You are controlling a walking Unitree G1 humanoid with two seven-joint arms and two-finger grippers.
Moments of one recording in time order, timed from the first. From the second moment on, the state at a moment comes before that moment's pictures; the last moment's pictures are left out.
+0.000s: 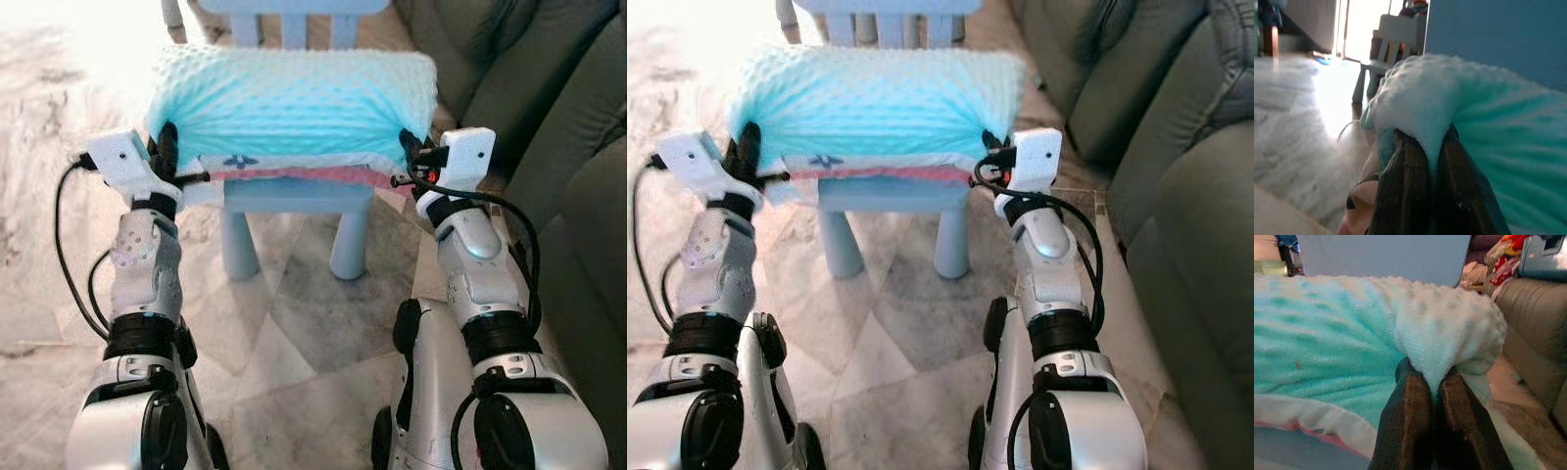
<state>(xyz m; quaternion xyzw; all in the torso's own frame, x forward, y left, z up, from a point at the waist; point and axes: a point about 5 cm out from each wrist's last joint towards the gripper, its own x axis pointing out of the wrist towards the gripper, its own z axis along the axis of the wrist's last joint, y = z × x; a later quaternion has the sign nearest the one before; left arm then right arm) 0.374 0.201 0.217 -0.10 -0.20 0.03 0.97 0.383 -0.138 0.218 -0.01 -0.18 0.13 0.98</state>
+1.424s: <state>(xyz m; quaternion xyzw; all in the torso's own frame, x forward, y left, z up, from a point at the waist) 0.234 0.178 0.119 -0.05 -0.02 -0.02 1.00 0.239 -0.183 0.140 -0.03 -0.02 0.08 1.00</state>
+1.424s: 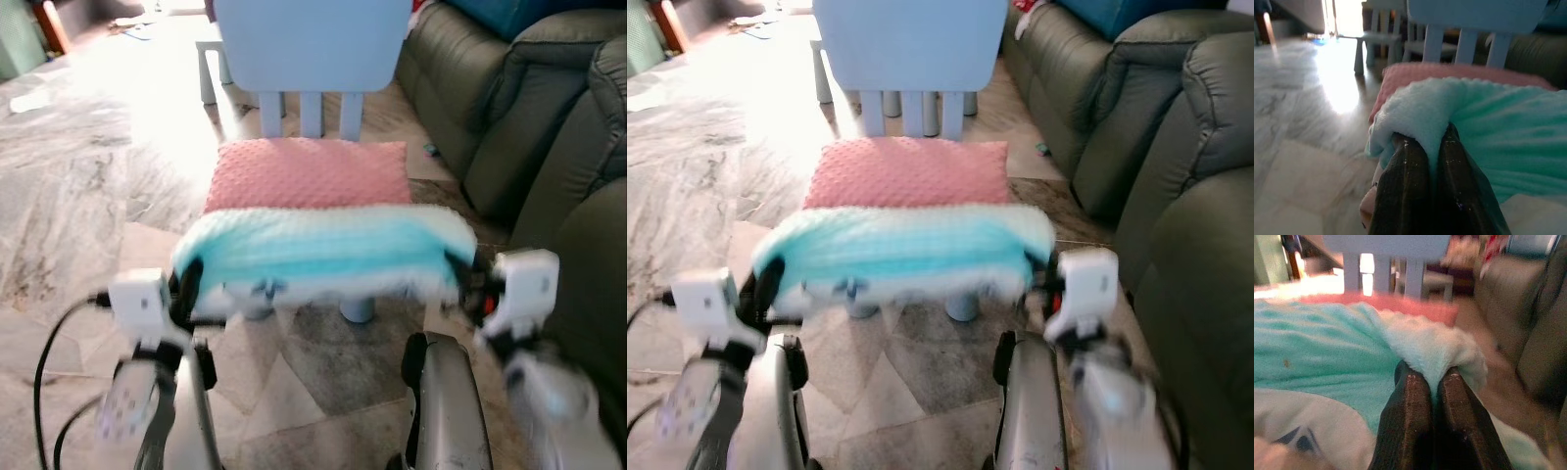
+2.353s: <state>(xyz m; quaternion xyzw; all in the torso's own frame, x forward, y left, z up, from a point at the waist) 0.248 0.175 0.118 -0.04 -0.02 -0.03 1.00 0.246 -0.178 0.142 0.01 -0.01 0.05 1.00</state>
